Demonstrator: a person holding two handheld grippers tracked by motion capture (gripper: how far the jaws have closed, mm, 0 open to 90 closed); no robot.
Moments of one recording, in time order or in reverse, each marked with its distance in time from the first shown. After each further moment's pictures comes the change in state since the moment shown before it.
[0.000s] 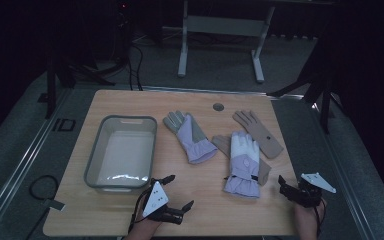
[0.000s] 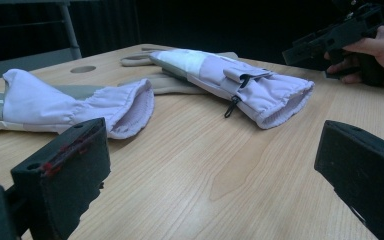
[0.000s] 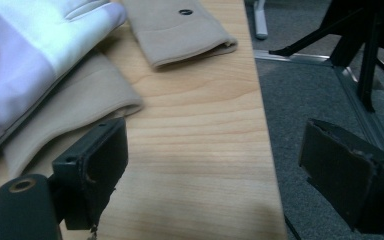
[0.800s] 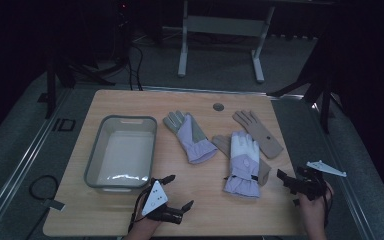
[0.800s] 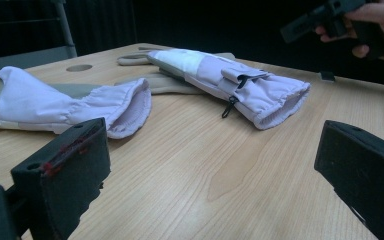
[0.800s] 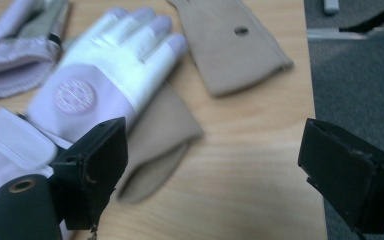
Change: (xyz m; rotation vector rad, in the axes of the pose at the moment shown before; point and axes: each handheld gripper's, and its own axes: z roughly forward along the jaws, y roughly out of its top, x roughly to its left) left arm 0.002 0.000 0.000 -0.004 -0.015 -0.017; right arm -0.007 0.045 -0.010 0.086 0.236 0.085
